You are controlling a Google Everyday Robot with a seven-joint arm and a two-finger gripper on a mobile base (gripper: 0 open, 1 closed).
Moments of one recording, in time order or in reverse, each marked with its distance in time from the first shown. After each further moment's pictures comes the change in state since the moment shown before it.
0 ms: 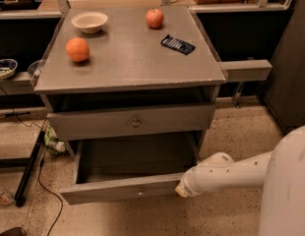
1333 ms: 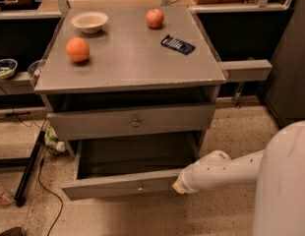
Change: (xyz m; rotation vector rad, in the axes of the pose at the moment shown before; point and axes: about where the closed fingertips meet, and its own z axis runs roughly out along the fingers) arm -0.009 -0.005 0.007 0.004 -0.020 0.030
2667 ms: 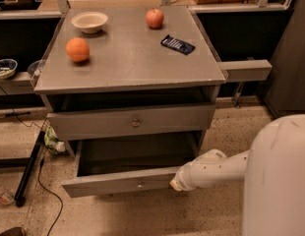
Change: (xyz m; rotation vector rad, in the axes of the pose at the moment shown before) arm -0.016 -0.004 0.012 0.008 -0.030 0.020
